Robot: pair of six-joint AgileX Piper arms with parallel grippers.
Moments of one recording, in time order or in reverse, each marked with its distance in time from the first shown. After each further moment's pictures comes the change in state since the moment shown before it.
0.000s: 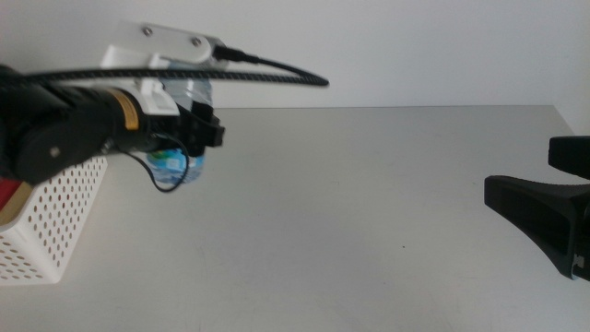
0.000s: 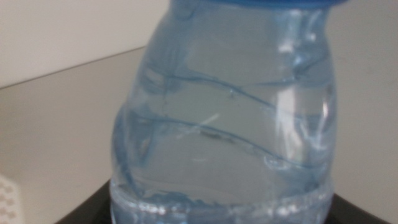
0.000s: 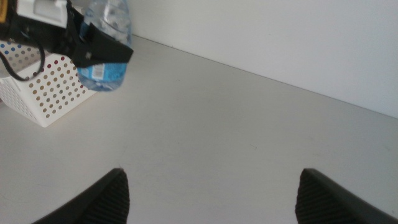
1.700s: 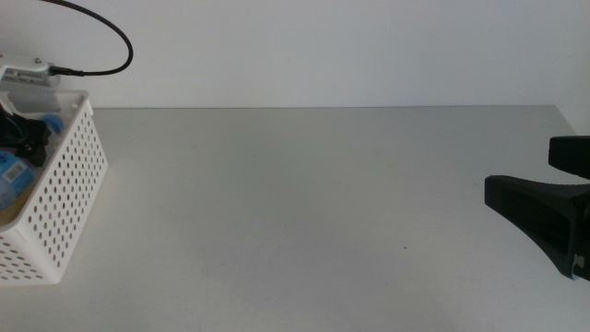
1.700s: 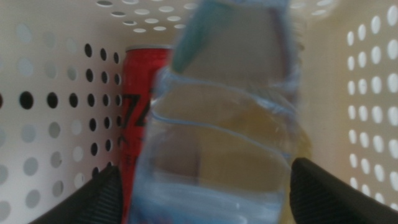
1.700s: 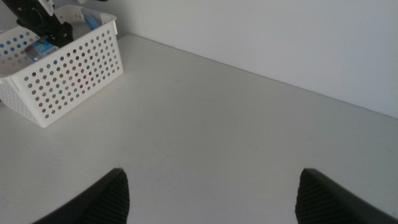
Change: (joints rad) left arm 0.677 0.518 -0.543 -0.253 0.560 0.613; right arm 0.000 0.000 0.000 0.000 0.000 0.000
